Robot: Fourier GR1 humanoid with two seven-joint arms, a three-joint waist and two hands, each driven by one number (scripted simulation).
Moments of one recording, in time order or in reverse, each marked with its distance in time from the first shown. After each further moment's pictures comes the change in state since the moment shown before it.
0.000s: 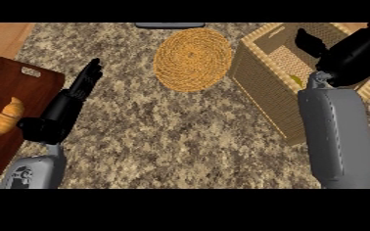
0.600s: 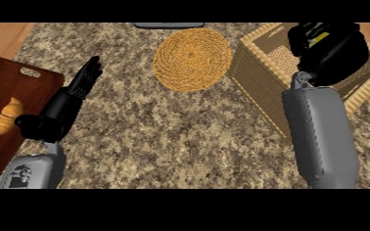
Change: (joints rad) left arm -0.011 0.006 -0.004 -0.009 0.012 0.006 0.019; right arm -0.019 0.060 0.039 0.016 0.123 0.072 0.080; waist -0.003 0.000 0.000
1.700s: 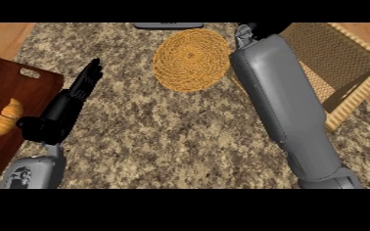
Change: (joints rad) left arm 0.014 0.006 -0.011 0.001 0.008 0.003 -0.002; right arm -0.415 0.024 0.205 0.223 -0.023 0.128 0.204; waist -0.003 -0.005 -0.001
